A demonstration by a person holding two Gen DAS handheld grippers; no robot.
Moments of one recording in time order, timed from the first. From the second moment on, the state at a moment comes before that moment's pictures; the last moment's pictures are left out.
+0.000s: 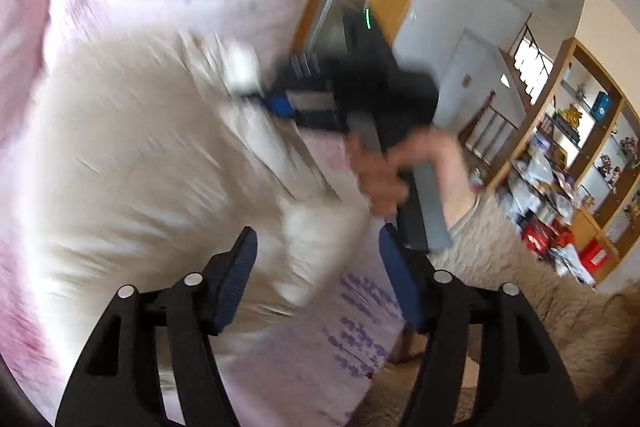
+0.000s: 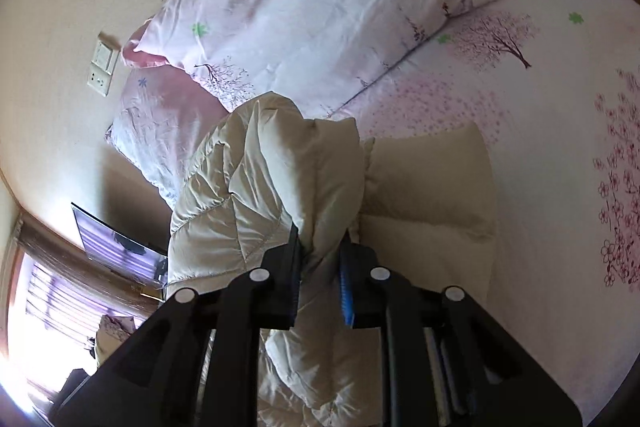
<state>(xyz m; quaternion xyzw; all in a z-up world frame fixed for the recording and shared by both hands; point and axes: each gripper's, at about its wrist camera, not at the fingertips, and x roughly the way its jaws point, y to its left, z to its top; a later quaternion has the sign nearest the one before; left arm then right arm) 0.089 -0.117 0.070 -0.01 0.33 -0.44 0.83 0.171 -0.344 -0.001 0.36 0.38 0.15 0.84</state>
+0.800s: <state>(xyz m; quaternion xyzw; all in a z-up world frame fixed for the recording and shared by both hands) 0.193 -0.086 0.036 0.01 0.41 -0.30 0.86 0.171 -0.373 -0.045 0.41 0.39 0.12 0.82</state>
